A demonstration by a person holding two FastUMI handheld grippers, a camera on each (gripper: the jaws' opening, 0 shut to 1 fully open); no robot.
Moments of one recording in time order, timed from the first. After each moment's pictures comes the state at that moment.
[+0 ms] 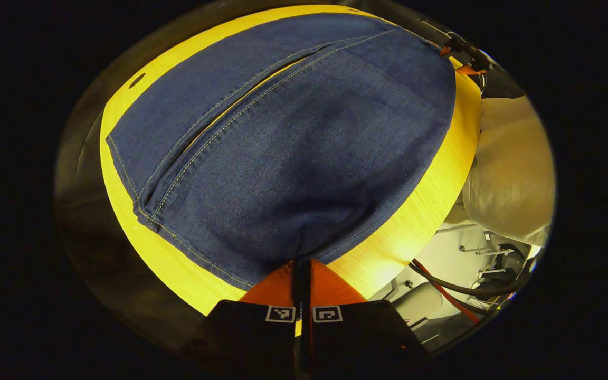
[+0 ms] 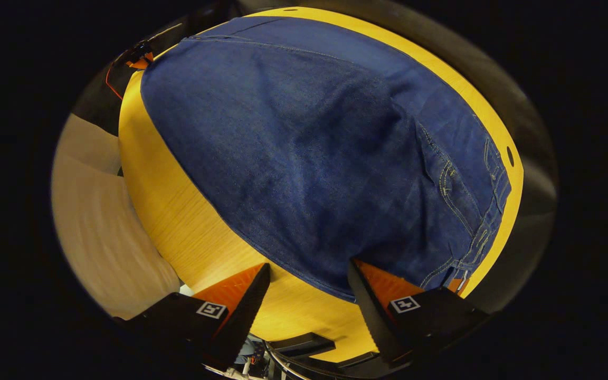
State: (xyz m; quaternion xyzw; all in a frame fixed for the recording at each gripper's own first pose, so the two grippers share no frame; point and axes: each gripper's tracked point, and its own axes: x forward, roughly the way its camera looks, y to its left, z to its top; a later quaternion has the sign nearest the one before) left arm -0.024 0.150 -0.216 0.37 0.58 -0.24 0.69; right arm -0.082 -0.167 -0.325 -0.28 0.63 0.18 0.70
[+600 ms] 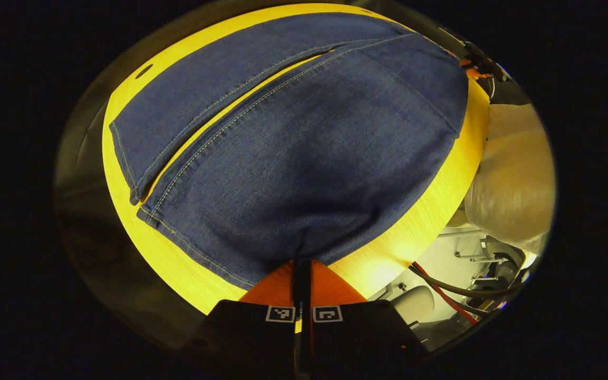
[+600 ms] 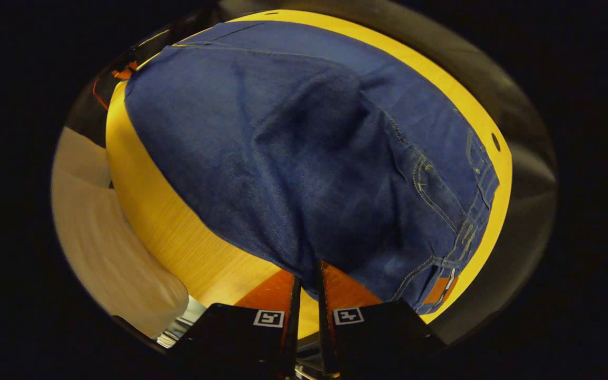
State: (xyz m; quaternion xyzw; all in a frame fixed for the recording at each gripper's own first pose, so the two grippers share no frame) left arm -0.022 0.148 -0.215 0.35 0.59 -0.21 0.70; right arm -0.059 -0.180 -0.319 -0.25 0.61 0.12 0.74
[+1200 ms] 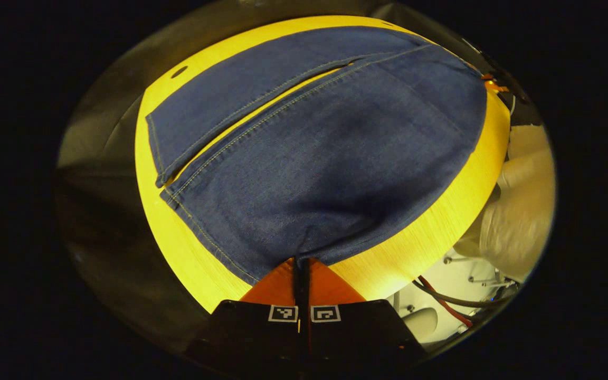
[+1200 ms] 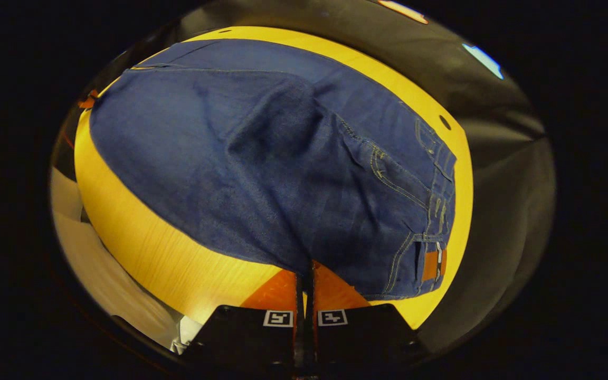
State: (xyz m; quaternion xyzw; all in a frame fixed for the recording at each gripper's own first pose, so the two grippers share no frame) left arm -0.019 0.151 -0.215 0.33 0.52 -0.13 0.78; right arm -0.056 -0.183 -0.306 -0.25 0.56 0.00 0.79
